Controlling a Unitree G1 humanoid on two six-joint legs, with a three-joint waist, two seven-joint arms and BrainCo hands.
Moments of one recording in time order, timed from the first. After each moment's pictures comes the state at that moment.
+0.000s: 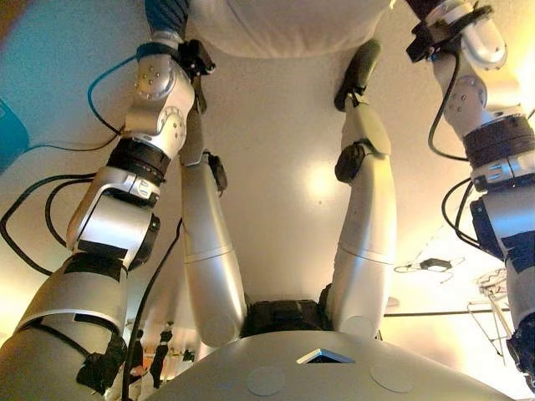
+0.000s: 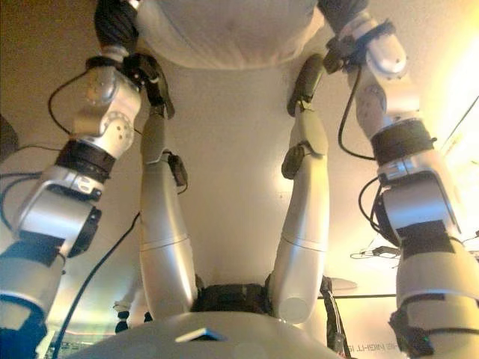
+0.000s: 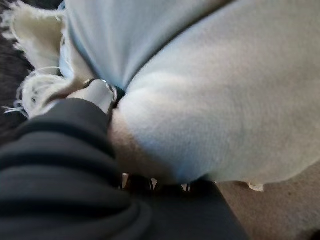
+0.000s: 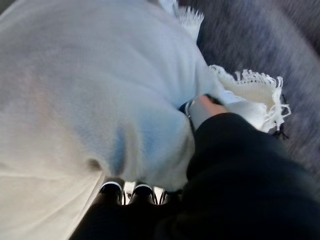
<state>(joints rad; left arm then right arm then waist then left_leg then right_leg) -0.86 0.46 -0.41 0.65 -0.77 -0.30 0.19 -0.99 -0.60 0.43 0.62 0.84 -0.17 0.29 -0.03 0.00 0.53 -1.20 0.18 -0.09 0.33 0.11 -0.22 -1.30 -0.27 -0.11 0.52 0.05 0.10</state>
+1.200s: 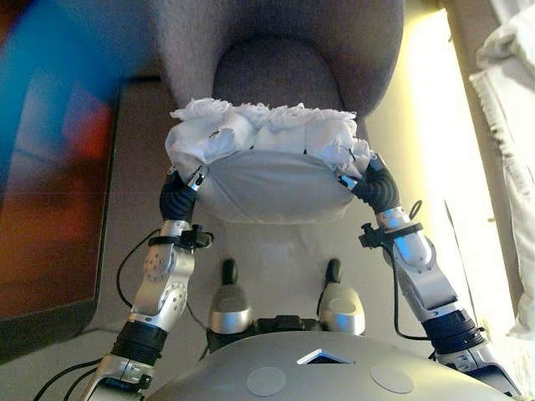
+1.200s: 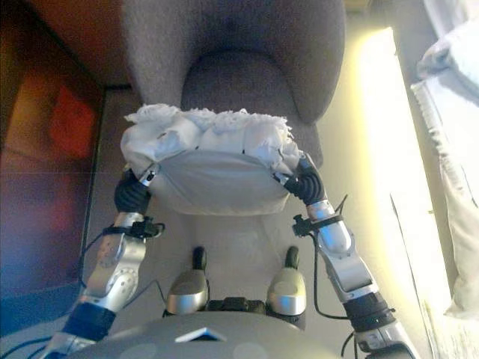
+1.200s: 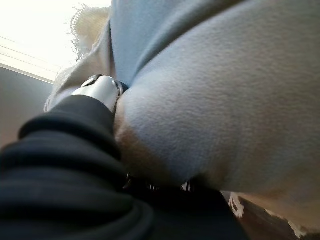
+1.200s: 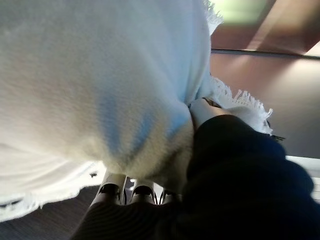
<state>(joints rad) 0.15 0.39 -0.27 -0.03 -0.66 -0.36 0.12 0.08 -0.45 0.27 -0.15 0.20 -0.25 -0.06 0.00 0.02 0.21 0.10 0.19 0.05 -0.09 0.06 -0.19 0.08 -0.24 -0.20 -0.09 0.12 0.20</state>
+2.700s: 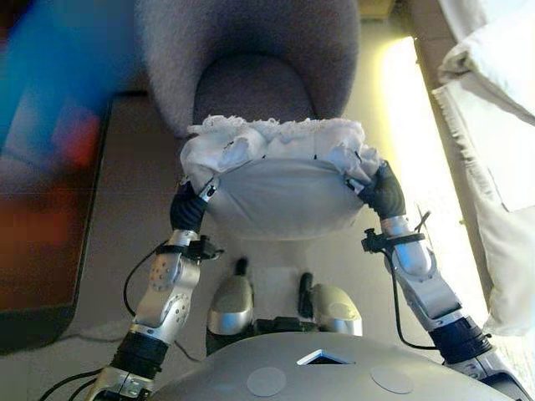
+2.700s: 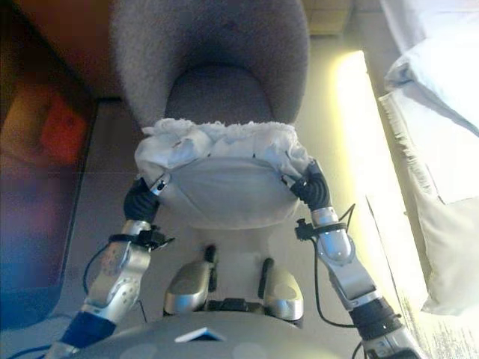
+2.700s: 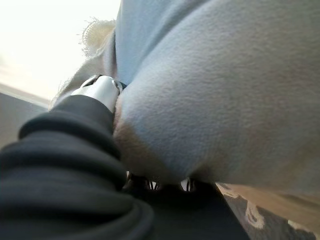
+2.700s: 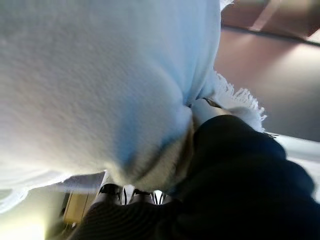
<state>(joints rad) 0.20 0.39 -0.30 -0.06 -0.64 -0.30 0.15 0.11 -0.49 0.34 -0.15 0.19 -0.26 -0.20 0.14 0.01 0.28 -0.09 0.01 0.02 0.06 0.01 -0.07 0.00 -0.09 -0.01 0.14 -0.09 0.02</state>
